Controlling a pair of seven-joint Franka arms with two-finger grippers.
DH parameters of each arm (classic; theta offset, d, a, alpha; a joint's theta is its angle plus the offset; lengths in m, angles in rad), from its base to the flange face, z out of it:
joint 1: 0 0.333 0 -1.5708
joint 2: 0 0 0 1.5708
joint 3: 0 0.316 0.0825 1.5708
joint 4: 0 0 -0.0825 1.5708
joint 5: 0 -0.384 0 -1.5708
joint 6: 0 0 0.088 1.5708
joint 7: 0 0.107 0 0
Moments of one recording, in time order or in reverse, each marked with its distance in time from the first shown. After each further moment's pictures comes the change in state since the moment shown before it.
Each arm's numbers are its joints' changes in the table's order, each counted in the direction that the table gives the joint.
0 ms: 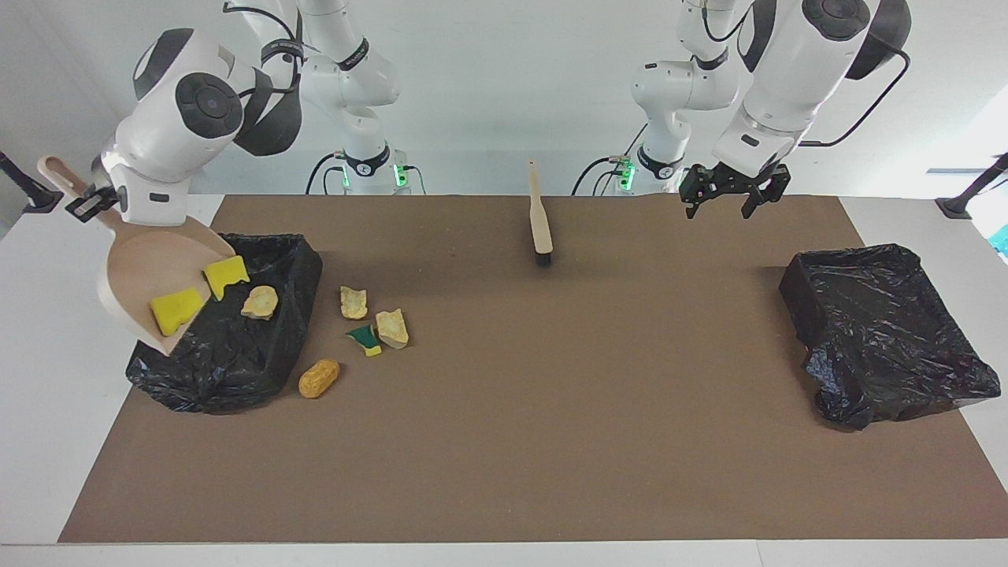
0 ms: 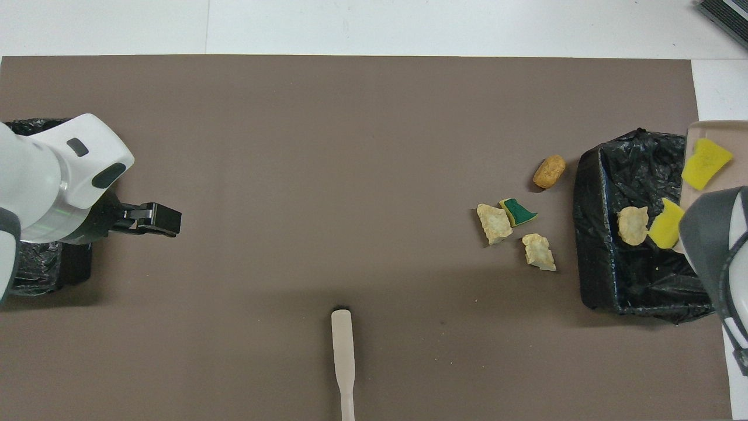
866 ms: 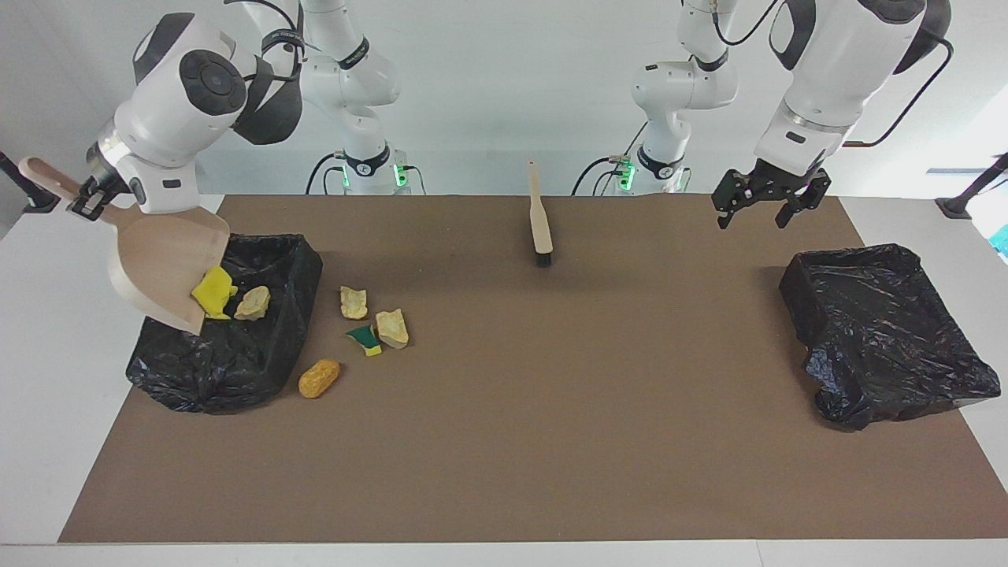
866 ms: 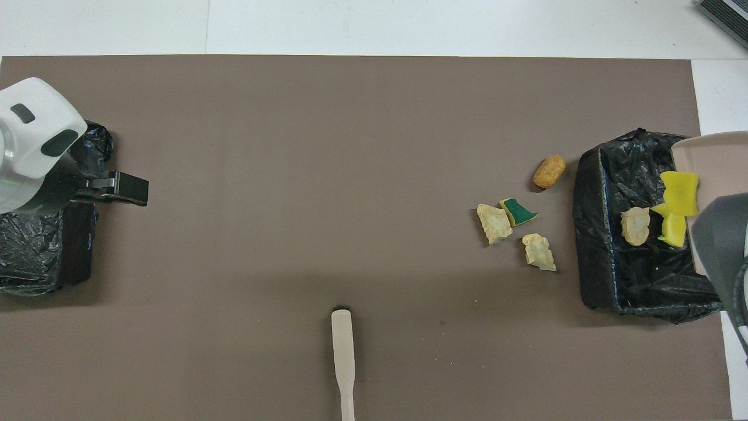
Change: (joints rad) left arm 0.053 0.055 0.000 0.095 -0.027 0.039 0.047; right arm -0.007 -0.020 -0.010 -0.001 0.002 0.077 -0.298
